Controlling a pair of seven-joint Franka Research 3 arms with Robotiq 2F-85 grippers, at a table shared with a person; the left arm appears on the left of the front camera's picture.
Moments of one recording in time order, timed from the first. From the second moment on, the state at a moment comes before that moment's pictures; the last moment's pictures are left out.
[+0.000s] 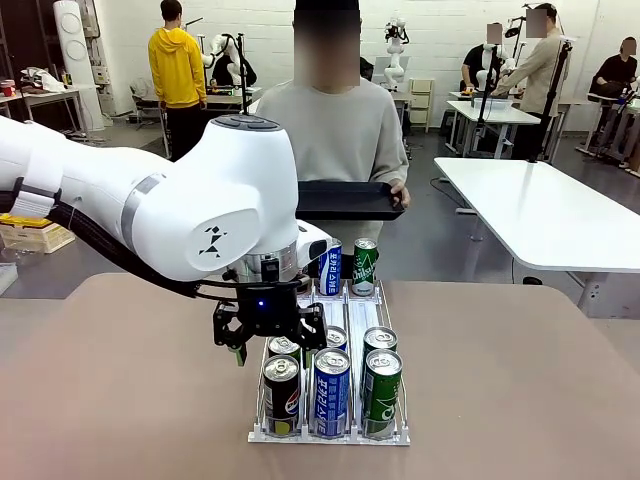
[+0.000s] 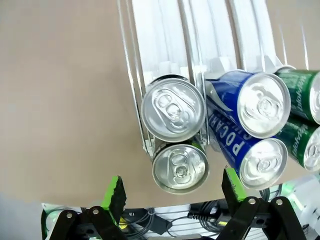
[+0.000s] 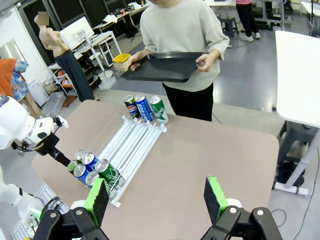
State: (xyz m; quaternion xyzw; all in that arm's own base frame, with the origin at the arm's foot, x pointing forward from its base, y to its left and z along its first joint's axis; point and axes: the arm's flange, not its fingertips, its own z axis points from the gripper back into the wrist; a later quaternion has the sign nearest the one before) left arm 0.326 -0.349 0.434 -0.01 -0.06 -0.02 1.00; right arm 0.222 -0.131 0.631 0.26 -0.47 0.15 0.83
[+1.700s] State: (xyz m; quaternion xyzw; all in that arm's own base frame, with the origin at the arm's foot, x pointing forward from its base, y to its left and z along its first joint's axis) left arm 0.339 -0.354 0.412 -0.01 -0.06 0.00 1.00; right arm 0.222 -0.131 0.631 0.26 -0.47 0.15 0.83
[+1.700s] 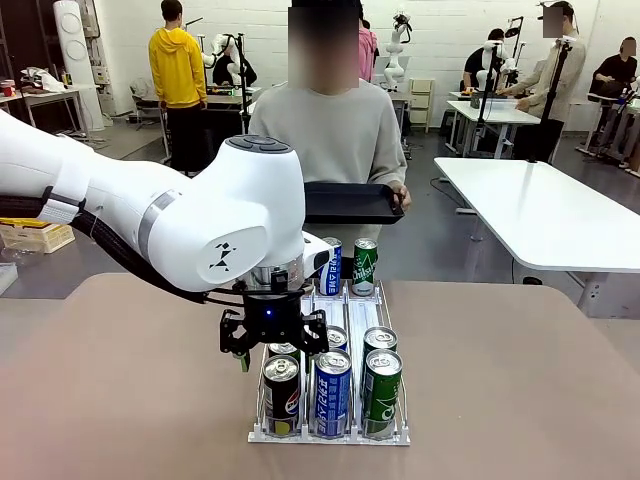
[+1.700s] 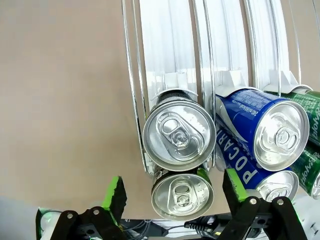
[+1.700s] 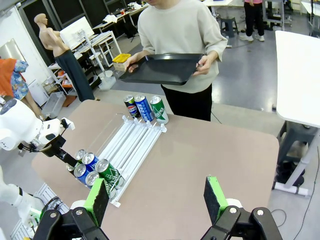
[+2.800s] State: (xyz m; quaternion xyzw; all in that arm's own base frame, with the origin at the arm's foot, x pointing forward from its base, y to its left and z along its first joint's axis) left arm 0.348 -0.361 0.406 0.01 0.00 0.00 1.00; right arm 0.222 -0.131 0.631 0.26 -0.47 0.15 0.83
